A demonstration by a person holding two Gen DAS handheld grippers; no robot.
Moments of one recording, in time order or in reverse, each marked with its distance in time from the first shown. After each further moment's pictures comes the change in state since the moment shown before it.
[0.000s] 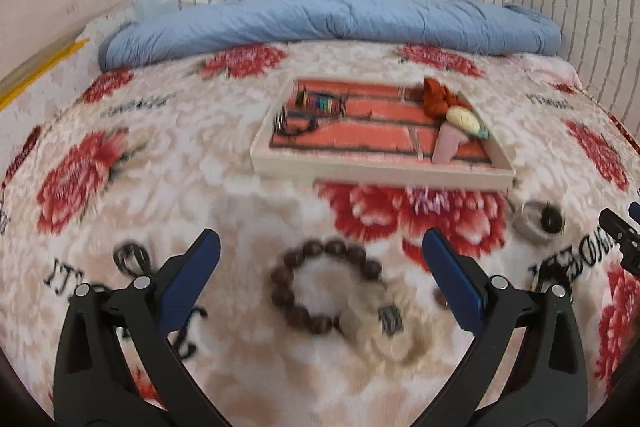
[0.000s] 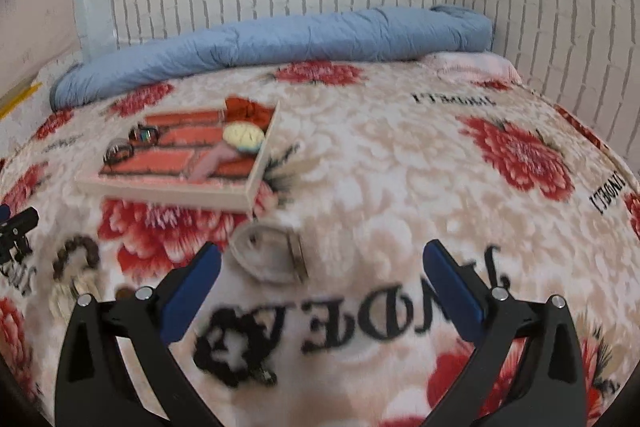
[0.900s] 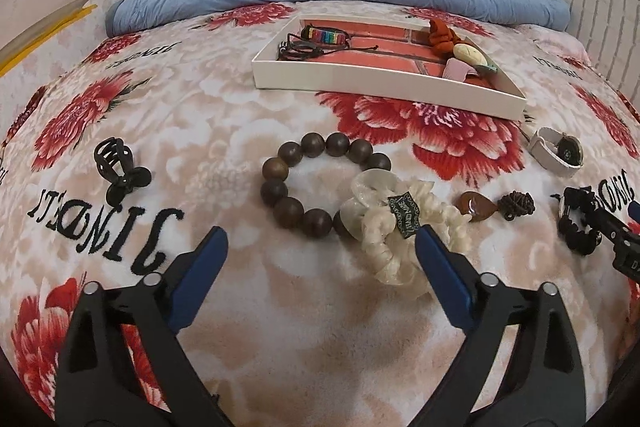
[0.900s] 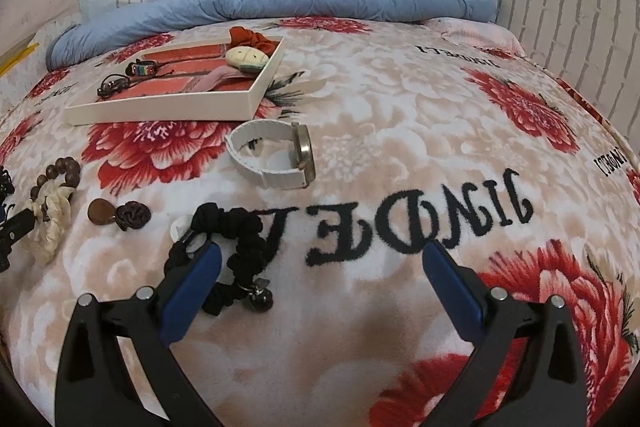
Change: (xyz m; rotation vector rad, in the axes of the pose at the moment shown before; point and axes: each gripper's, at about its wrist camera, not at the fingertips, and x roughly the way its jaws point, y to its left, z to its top) left arm 0.015 -0.005 -0.071 -0.018 0.068 0.024; right arm 0.018 0.011 -0.053 -0.035 0.089 -0.015
